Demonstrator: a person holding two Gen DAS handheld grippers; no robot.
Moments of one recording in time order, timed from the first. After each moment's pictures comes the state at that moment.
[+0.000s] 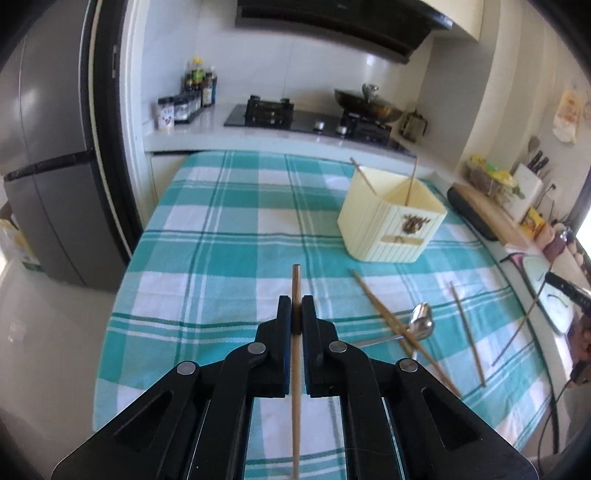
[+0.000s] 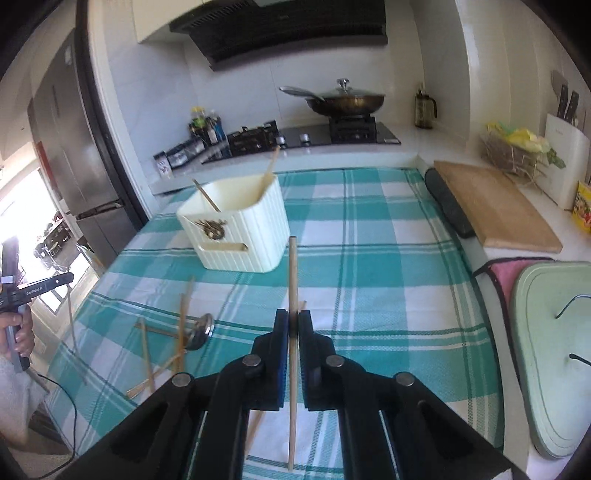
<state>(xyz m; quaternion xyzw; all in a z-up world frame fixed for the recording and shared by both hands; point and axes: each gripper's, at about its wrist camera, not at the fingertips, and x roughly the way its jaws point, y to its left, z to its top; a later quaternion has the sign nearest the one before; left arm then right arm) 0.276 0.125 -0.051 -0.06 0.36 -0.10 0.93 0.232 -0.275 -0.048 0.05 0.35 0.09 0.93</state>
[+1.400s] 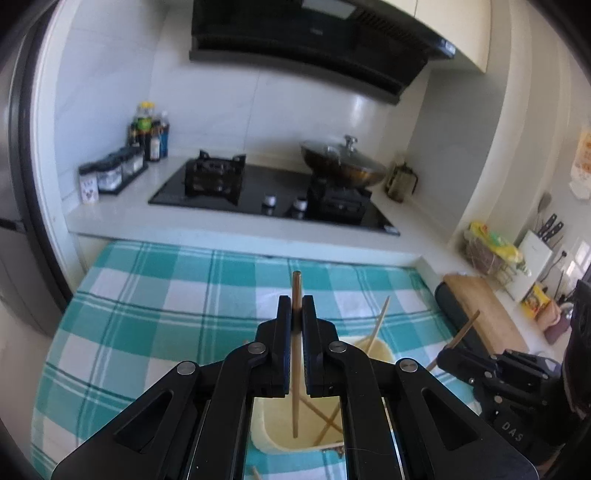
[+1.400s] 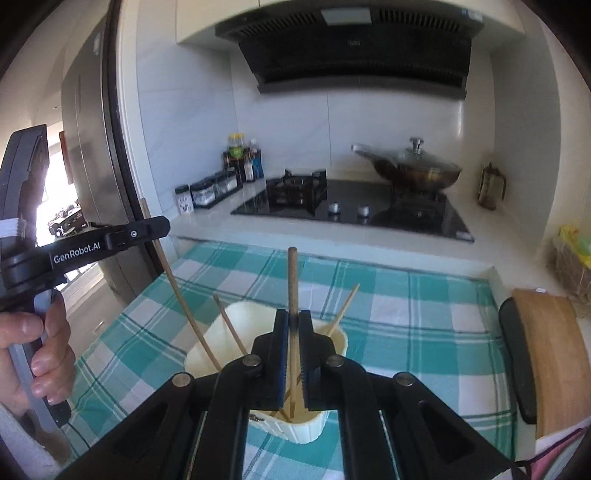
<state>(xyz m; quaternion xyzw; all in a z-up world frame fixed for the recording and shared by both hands) 0.523 -0.031 0.002 -0.09 0.31 -0.11 0.94 0.473 -0.176 -0.004 0.00 0.32 0.15 0.94</state>
